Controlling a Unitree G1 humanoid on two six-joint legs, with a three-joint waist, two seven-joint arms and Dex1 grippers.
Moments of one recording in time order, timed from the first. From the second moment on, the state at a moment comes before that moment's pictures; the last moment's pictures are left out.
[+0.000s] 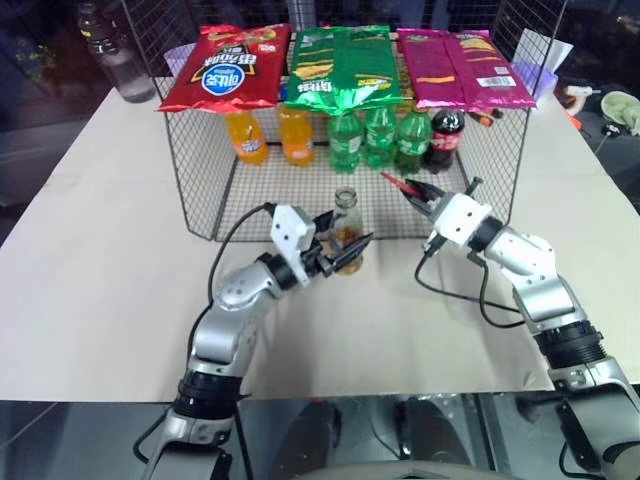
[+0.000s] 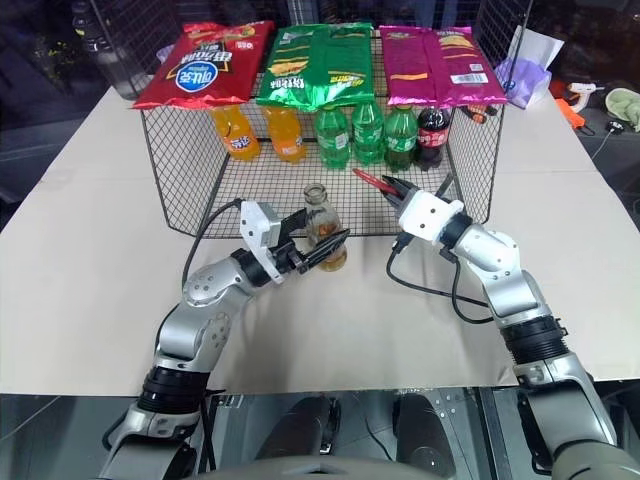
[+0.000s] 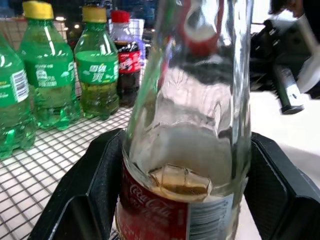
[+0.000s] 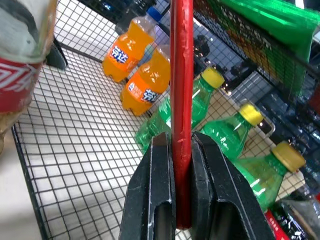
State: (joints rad) left arm -0.27 0.31 -0.08 -0.19 -0.38 0.18 -0.73; right arm -0.50 -0.46 0.18 0.14 -0.07 -0.36 0.53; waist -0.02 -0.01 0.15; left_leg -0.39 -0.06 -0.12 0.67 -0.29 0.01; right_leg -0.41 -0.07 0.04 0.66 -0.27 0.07
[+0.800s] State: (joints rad) left arm 0.06 0.48 0.11 -0.43 -0.45 0.24 -0.71; right arm -0.16 -0.56 0.10 -0.28 0.47 0.47 0.71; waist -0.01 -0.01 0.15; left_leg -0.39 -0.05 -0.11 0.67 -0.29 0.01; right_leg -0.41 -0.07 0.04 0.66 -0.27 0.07
